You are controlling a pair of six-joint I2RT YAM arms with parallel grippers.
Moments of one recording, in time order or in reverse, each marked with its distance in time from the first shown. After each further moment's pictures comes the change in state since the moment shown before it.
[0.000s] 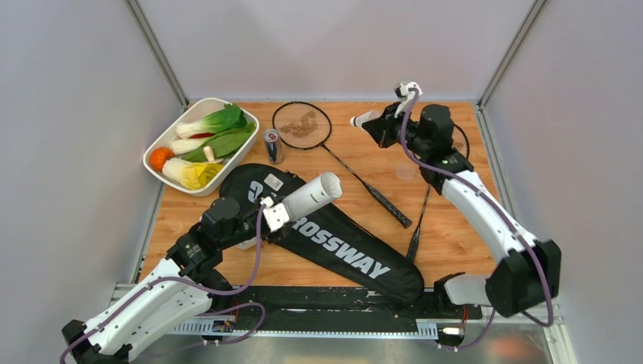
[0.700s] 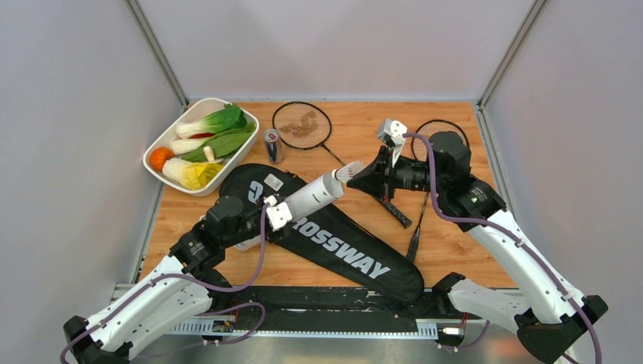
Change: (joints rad) left arm 0.000 0.032 0.000 -0.002 -0.008 0.000; right arm 0.223 -0.384 0.035 -0.462 -0.361 -0.168
